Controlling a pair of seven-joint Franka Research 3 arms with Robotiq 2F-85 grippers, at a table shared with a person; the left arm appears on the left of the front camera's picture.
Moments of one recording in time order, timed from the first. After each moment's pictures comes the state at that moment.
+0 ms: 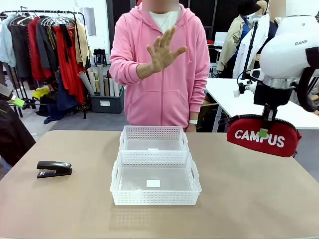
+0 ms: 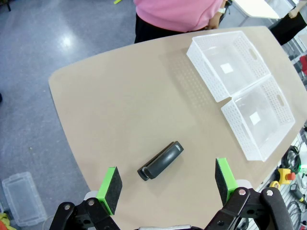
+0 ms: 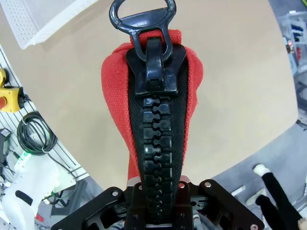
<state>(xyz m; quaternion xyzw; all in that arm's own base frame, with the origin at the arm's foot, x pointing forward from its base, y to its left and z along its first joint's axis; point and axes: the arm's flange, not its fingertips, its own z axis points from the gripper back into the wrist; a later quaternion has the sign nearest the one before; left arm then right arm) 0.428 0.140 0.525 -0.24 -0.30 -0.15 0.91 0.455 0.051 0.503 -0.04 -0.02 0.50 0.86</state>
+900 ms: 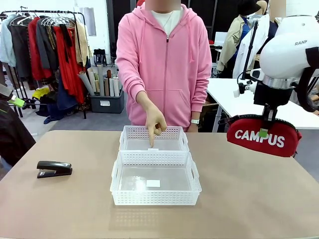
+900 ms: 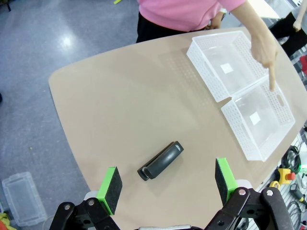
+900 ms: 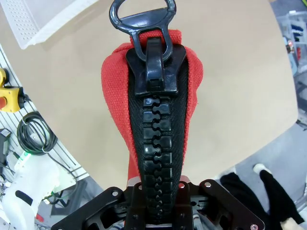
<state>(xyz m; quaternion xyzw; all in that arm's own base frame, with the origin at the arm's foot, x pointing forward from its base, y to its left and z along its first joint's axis) 0.428 0.140 0.525 -0.24 -0.30 -0.15 0.91 0.455 0.051 0.503 -0.04 -0.02 0.50 0.86</state>
